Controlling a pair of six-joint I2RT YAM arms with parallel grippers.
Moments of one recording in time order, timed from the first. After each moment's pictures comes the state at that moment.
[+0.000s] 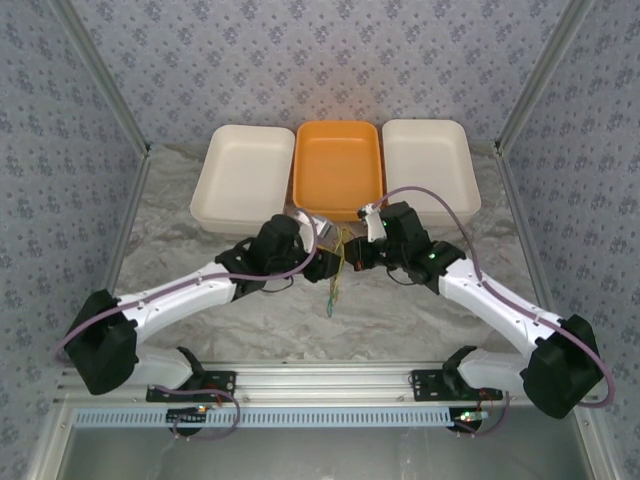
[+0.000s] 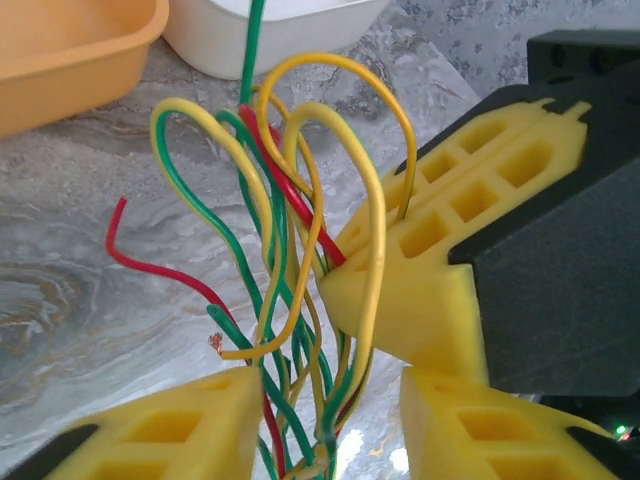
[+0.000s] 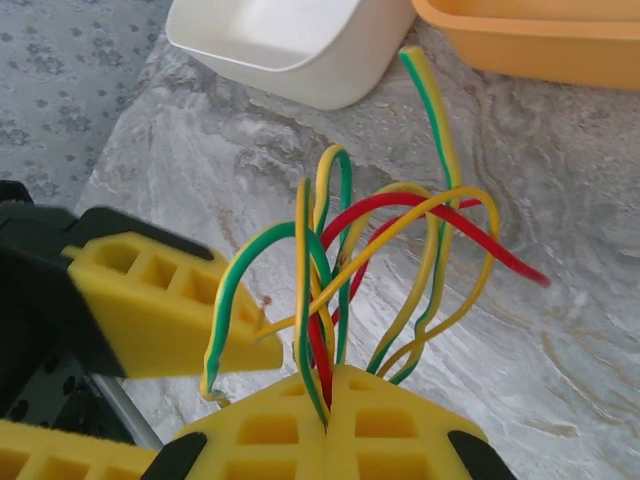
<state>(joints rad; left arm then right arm) -0.86 1.35 0.88 -0.08 0.26 -0.42 0.63 1.20 0.88 -0.34 -0.33 0.45</state>
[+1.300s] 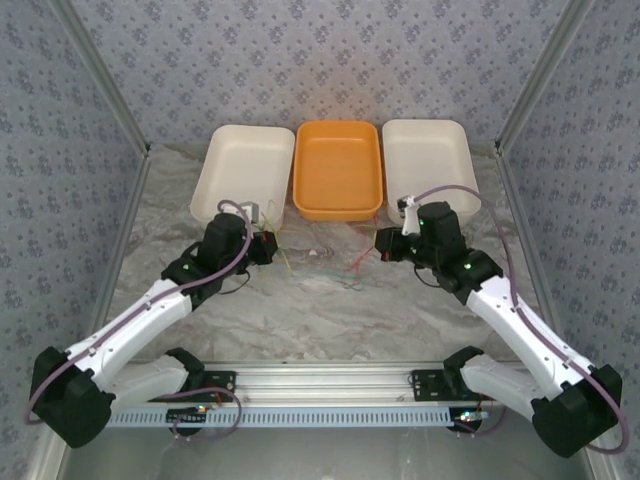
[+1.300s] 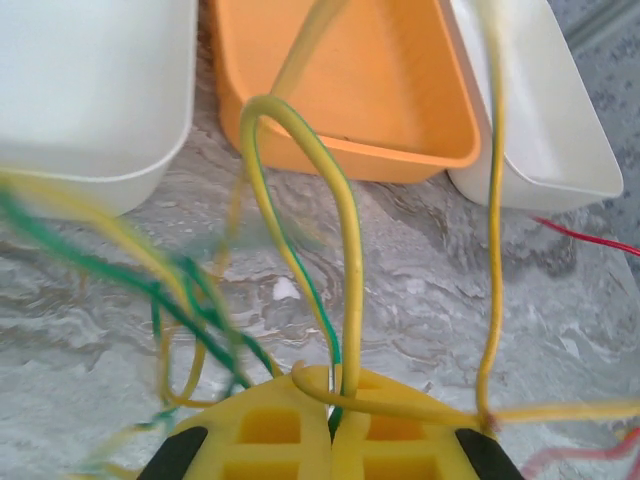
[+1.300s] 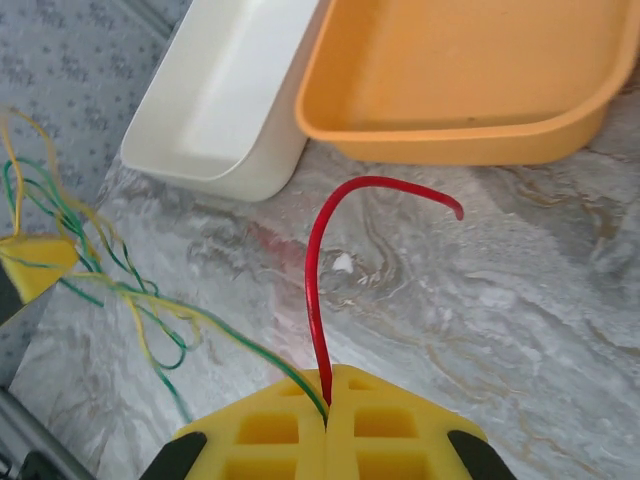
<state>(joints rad) -0.61 1.03 0.76 -0.30 0.01 -0.67 0.47 0.99 0.85 -0.44 -0.24 0.50</state>
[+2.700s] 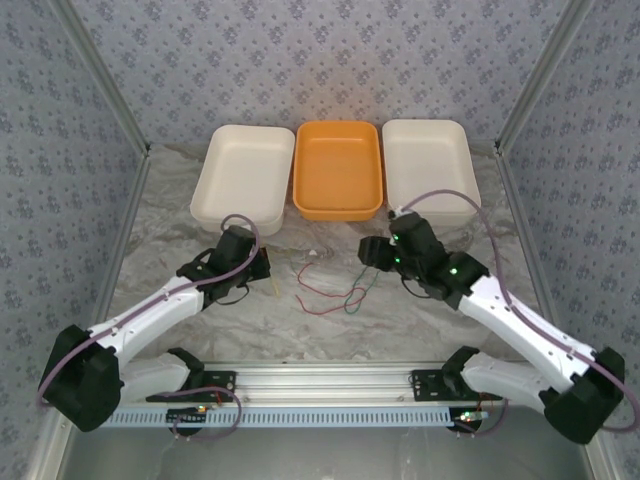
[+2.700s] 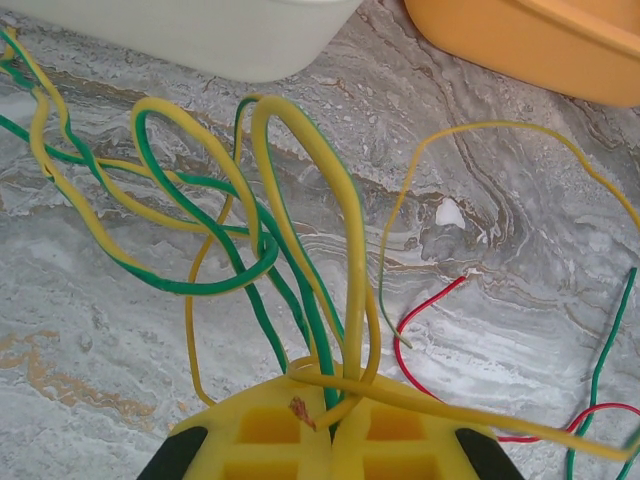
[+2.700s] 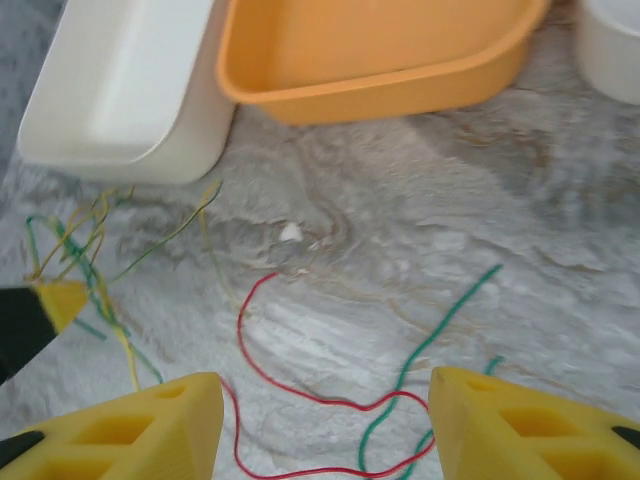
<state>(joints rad) -0.60 1.14 0.66 -0.35 -0.08 -0.71 0.68 1.01 0.87 -0.58 0.10 0.69</state>
